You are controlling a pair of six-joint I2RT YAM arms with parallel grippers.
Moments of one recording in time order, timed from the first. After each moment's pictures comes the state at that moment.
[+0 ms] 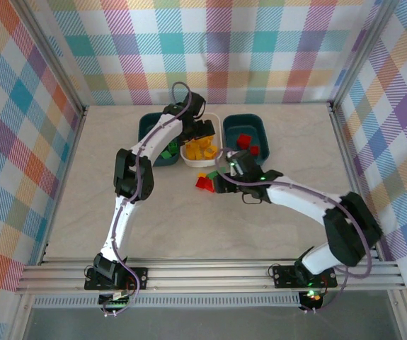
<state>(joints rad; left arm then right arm) -0.45 2.41 2.30 -0.97 0.05 -0.68 0.71 1.53 0.93 -0.29 0.02 0.40</state>
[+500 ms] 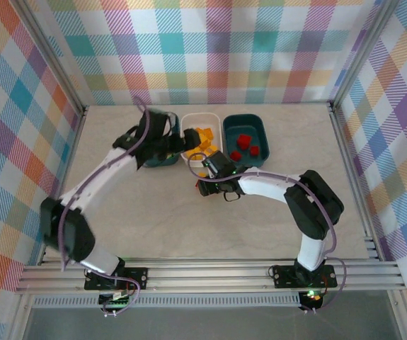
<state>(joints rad) -0.45 1.47 1.28 -0.54 0.20 -0.69 0.78 1.82 1.13 -0.31 0.05 0.32</state>
